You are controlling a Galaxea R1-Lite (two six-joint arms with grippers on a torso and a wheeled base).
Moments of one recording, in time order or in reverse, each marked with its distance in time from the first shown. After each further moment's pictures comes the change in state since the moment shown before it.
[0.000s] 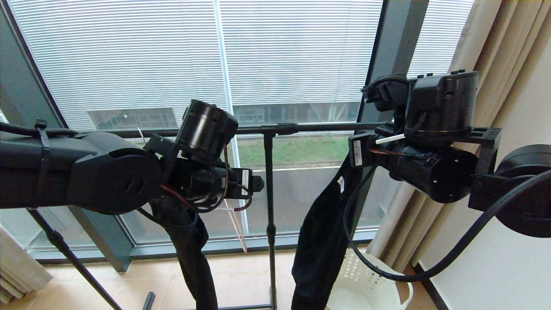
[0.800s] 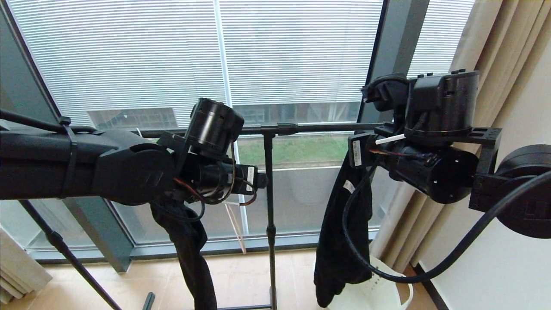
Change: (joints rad) left arm 0.009 0.054 -0.064 -0.007 -0.021 0.064; right arm -0.001 -0.001 0.000 0.001 0.001 0.000
